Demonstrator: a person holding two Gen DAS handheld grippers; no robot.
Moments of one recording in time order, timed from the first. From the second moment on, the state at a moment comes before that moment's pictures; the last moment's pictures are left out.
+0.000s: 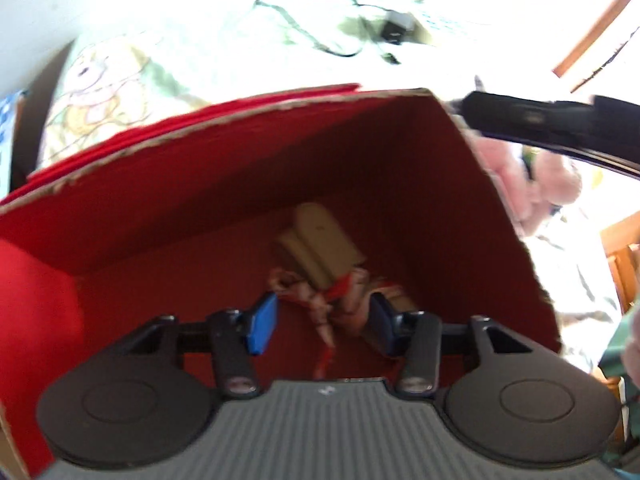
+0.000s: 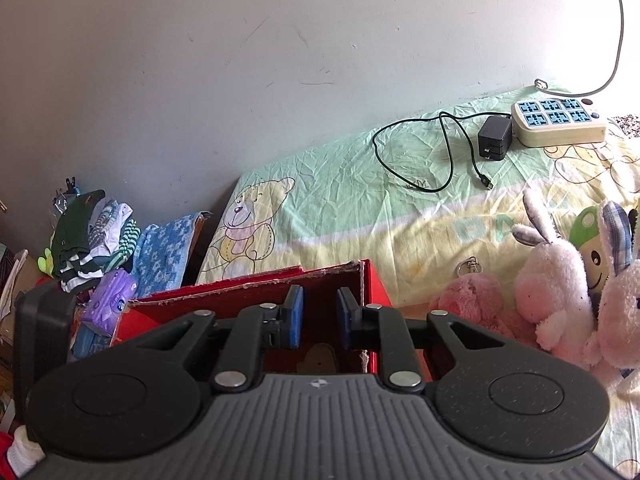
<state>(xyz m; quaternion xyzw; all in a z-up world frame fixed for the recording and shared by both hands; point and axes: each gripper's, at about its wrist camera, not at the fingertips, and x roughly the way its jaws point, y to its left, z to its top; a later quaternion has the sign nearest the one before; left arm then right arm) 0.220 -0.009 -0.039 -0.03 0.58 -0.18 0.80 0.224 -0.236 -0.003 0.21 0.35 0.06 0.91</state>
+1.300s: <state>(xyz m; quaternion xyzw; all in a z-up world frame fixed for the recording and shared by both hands) 0.277 -0.056 -0.079 0.03 0.58 -0.20 0.79 0.221 -0.245 -0.008 0.23 0.35 0.05 0.91</state>
